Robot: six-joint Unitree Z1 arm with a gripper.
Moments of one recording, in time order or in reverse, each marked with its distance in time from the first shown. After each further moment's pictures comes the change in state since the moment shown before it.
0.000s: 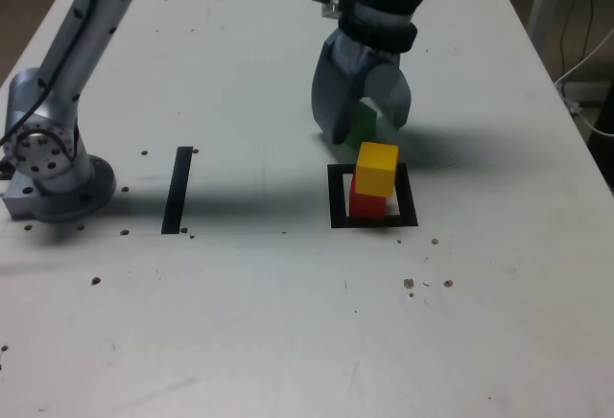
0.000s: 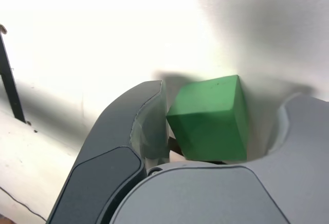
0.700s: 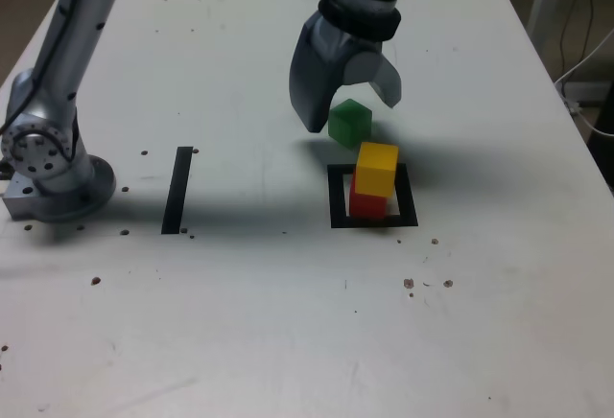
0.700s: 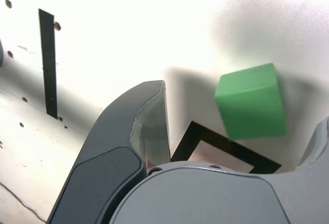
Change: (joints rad) arm -0.043 -0.083 0.051 0.061 0.050 -0.065
